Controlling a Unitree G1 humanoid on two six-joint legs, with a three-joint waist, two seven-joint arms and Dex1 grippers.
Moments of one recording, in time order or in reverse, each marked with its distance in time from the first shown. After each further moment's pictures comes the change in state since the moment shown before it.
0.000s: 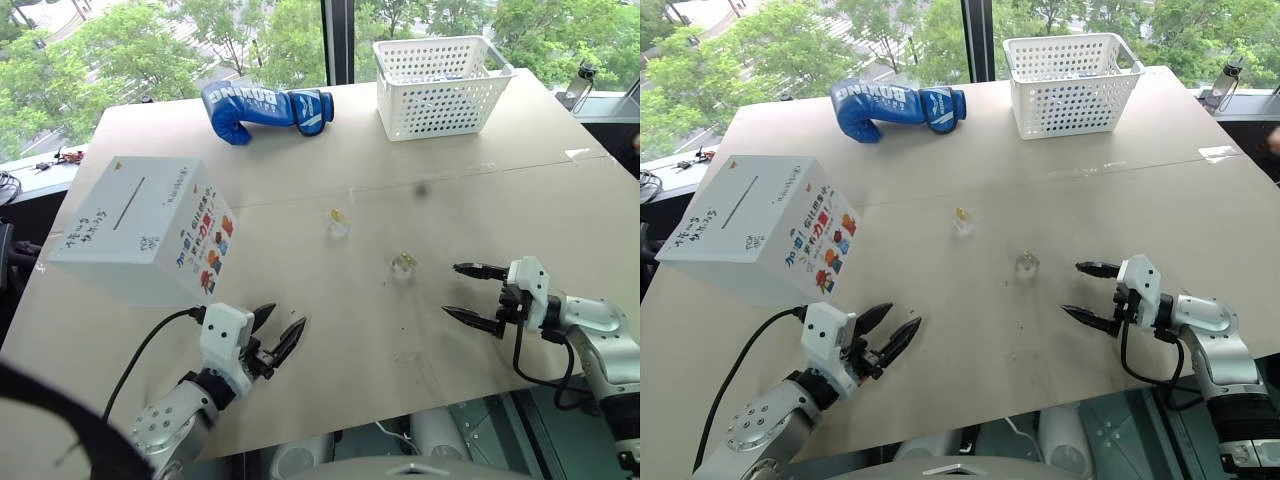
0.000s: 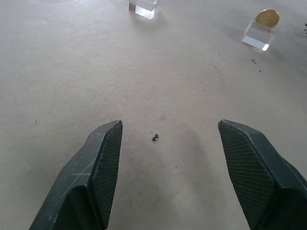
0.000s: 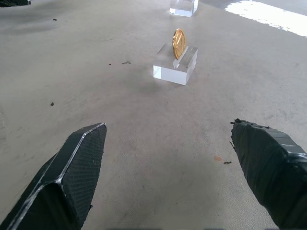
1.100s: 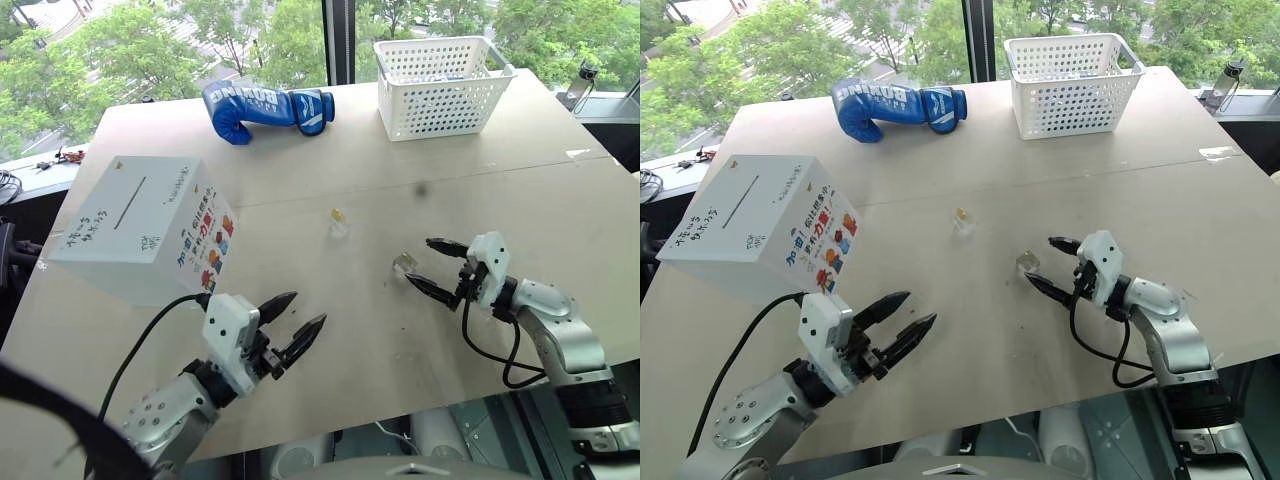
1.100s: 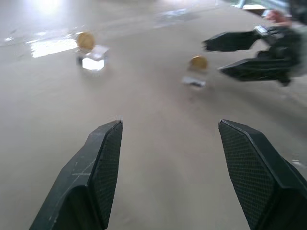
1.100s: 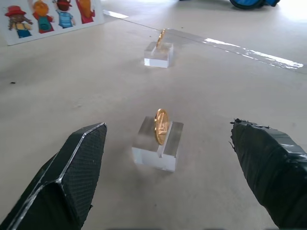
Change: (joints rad) left arm -0.022 0.081 0.013 -0.136 -0.161 0.016 -0.106; right arm -0.088 0.187 0.079 -0.145 -0.051 0.192 -0.298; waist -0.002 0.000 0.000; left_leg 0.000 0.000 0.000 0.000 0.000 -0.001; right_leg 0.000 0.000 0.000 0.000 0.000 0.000
